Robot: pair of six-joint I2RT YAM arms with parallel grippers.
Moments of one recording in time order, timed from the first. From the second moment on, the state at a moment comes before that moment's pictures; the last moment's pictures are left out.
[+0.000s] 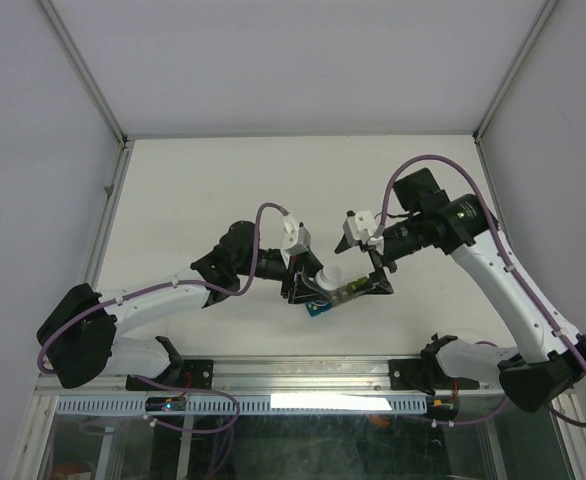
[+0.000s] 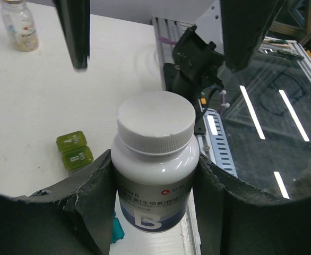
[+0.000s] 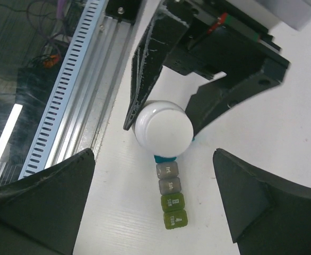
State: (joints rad) left arm -0.86 1.29 0.69 0.49 0.82 -0.15; right arm 0.53 1.18 1.36 -1.28 -0.99 -1.14
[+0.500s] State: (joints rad) left arm -0.86 1.33 0.76 0.38 0.95 -0.09; right arm 0.65 1.29 1.37 -1.30 -0.99 -1.16
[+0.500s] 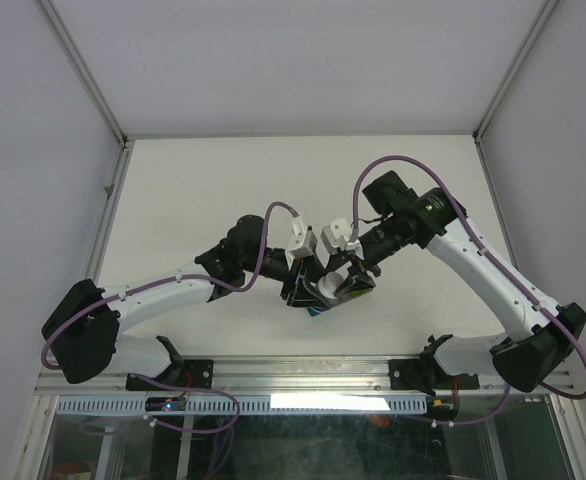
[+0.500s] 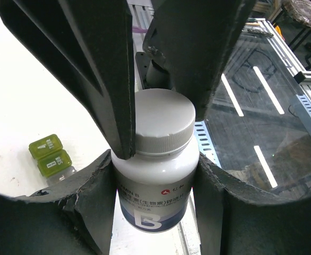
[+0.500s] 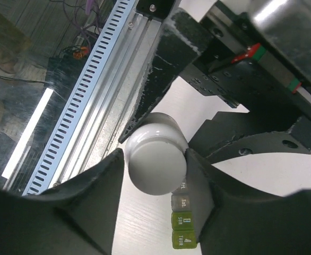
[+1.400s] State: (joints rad) left arm -1.04 1.32 0.70 0.40 0.05 -0.02; right arm 0.51 1.38 1.32 -1.00 -0.79 -0.39
